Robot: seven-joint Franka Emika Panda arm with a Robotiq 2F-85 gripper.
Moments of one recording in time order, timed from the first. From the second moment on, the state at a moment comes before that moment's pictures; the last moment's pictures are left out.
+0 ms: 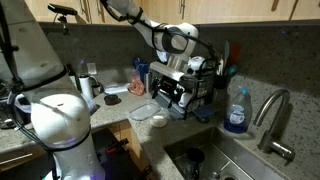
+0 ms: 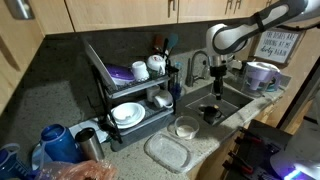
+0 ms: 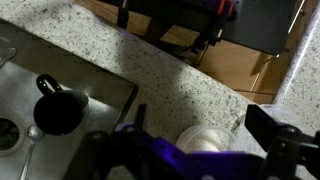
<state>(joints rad) -0.02 -0.25 -0.10 -2.46 0.07 1.90 -0.40</state>
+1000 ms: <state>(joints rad) 0.04 -0.20 -0.05 -2.52 0.14 2.06 -0.40</state>
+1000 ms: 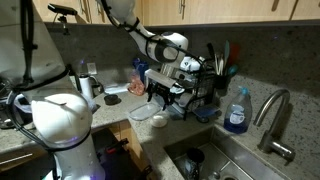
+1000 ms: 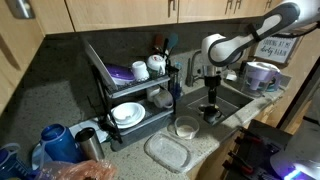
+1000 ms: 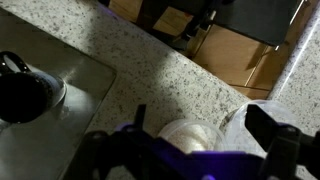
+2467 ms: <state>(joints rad) 0.05 0.14 0.02 -2.51 0.11 2.49 -0.11</state>
